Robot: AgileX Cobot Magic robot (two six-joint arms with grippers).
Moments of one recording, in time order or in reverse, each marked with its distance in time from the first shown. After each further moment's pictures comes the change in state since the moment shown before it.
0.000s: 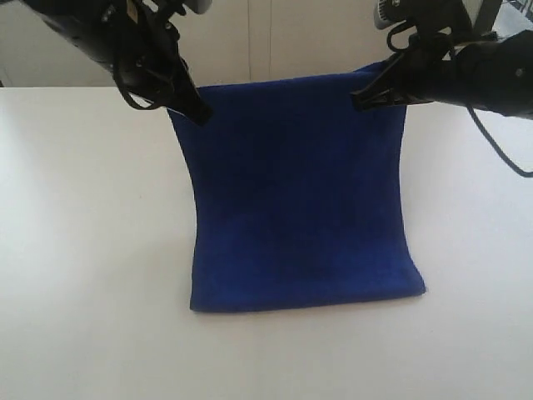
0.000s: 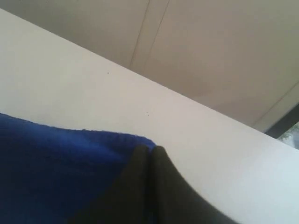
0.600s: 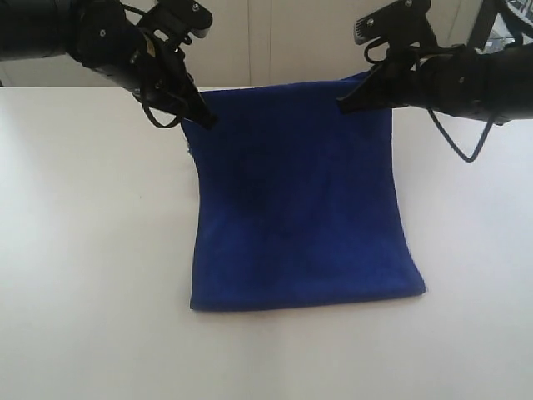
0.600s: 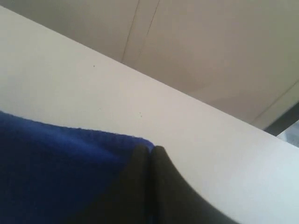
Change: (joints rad) left arm 0.082 0.171 0.000 0.048 -0.263 -0.056; right arm -0.016 0.231 -0.153 -0.004 -0.055 -0.017
